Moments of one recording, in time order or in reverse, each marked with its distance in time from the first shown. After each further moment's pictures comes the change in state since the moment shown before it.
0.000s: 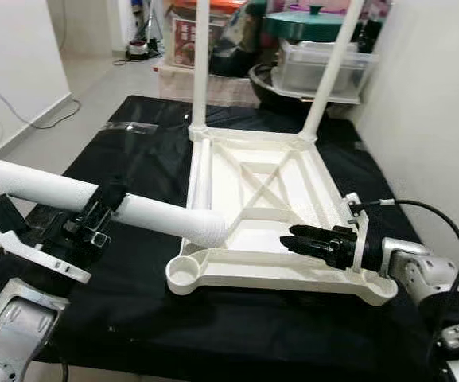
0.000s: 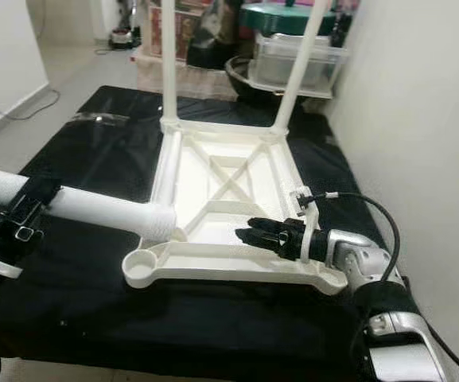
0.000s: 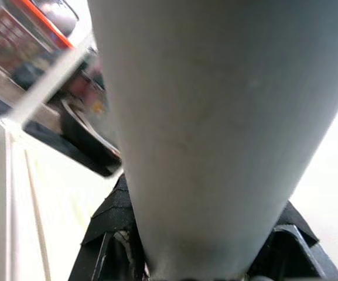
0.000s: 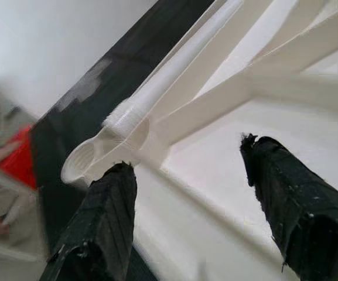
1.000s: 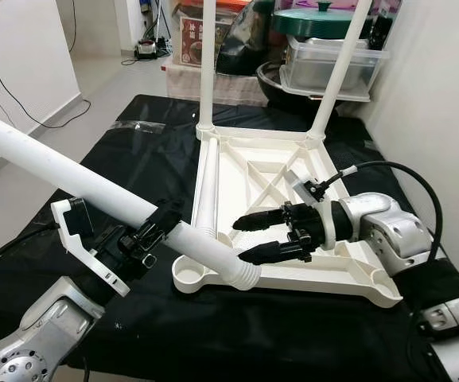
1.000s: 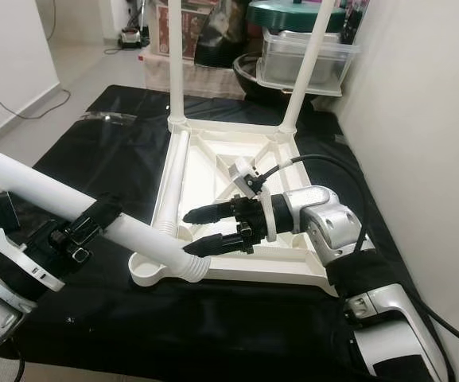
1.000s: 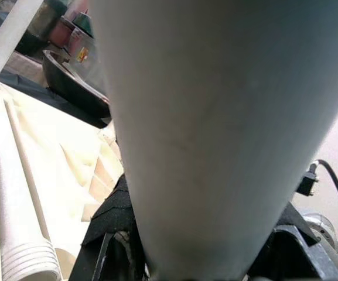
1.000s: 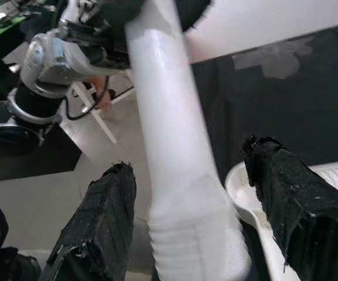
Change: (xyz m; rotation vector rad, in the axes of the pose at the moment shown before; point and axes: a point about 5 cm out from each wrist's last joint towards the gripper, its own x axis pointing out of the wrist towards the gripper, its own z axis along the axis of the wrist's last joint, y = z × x) left arm 0.010 -0.004 -0.035 0.049 0.217 -0.059; right arm 0.060 0.096 0.048 -0.371 0.105 0.668
